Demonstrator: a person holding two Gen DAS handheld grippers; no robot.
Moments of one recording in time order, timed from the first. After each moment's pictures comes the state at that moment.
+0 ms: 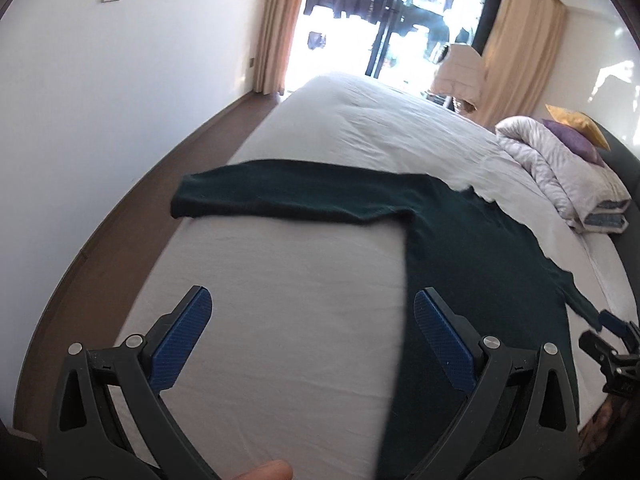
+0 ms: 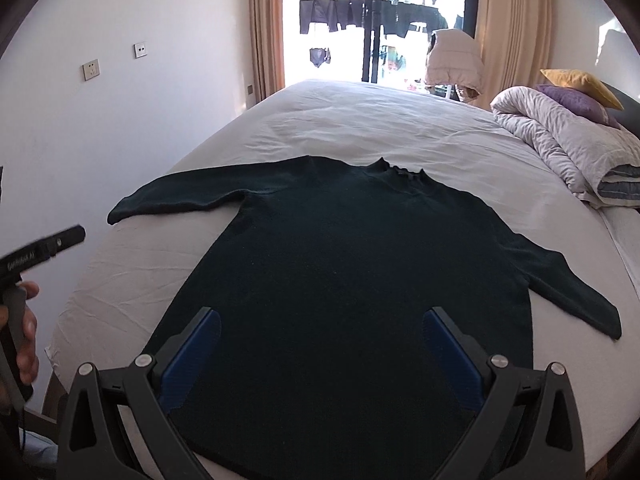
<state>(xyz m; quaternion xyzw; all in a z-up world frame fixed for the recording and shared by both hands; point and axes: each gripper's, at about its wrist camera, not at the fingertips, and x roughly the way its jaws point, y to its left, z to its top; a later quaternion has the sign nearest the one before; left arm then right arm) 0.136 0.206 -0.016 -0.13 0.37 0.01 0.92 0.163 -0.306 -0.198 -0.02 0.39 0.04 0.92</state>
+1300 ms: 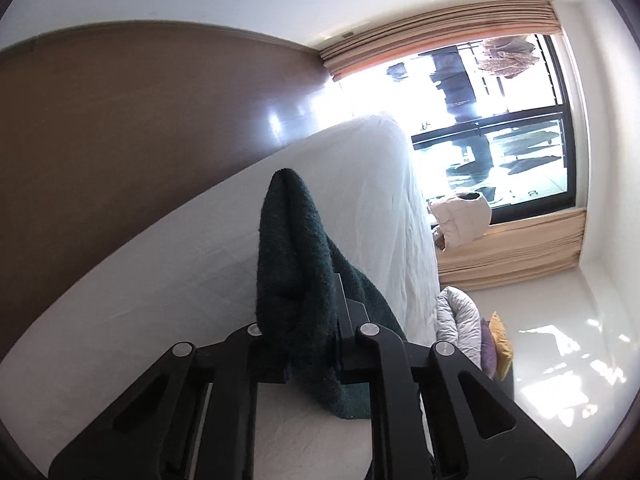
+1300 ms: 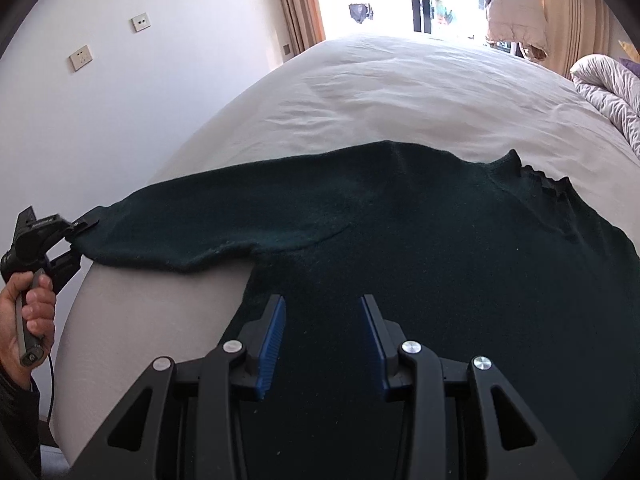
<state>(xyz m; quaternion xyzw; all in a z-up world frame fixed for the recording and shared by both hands) 0.393 0.447 -0.214 -0.53 0.33 0.00 0.78 0.386 -0.254 -0.276 0.03 0.46 0.13 0.88</state>
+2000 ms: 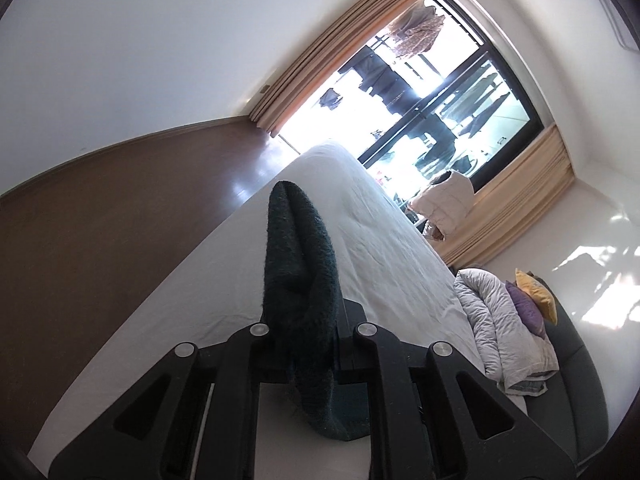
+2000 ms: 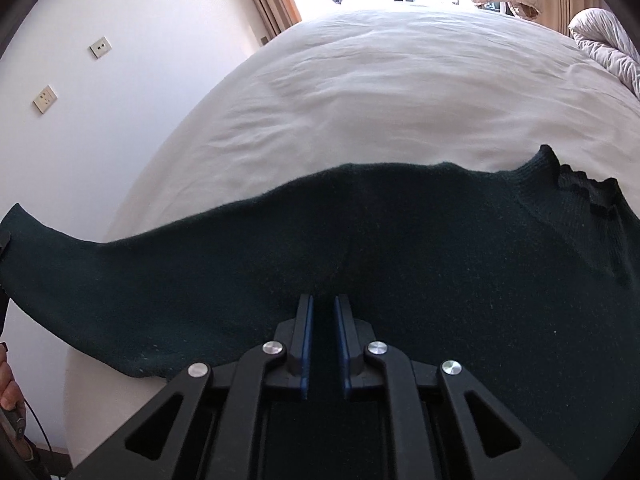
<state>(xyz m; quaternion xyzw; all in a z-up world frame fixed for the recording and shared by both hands) 0.482 0.309 -0.071 -0.36 0.26 -0.03 0.89 0.488 -0.279 -0.311 0.09 0.49 0.13 0.86</state>
